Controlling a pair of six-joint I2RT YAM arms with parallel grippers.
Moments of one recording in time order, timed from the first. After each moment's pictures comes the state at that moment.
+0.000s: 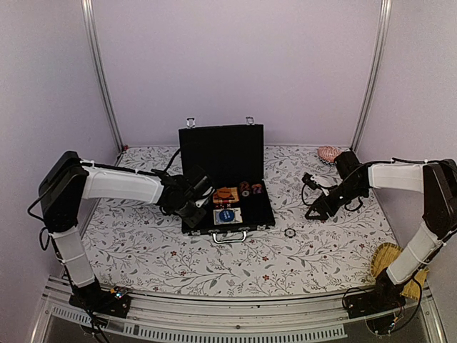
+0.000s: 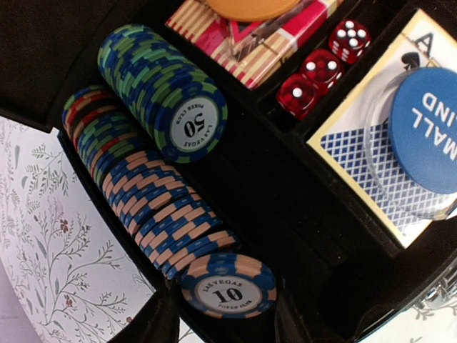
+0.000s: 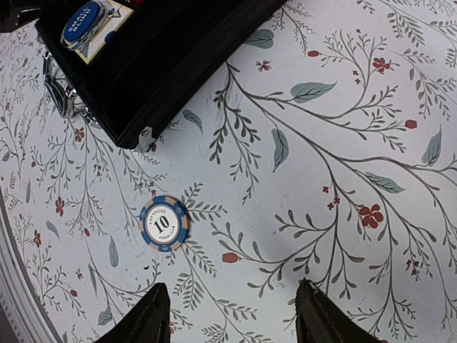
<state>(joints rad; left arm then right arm) -0.82 1.83 1.16 -0.49 -0.38 -0.01 0.26 1.60 0.95 -0.54 -0.51 -0.46</state>
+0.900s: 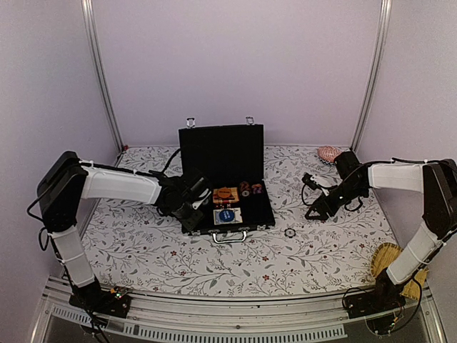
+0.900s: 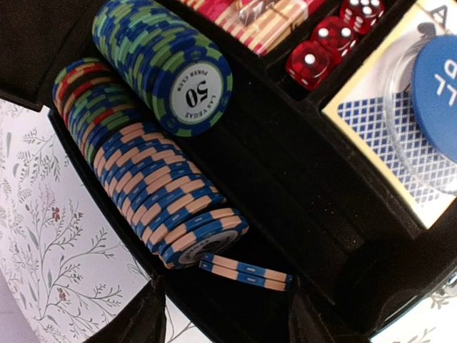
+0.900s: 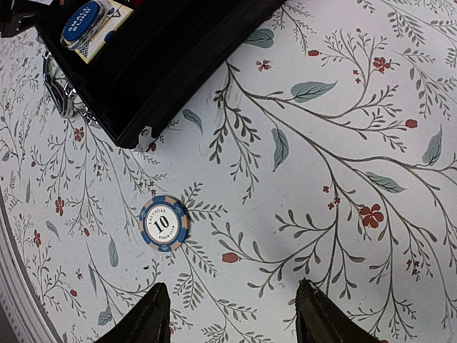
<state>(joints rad) -0.81 1.83 1.13 -0.49 -0.36 -0.01 0.26 1.61 0.95 -0.54 -0.51 -0.46</state>
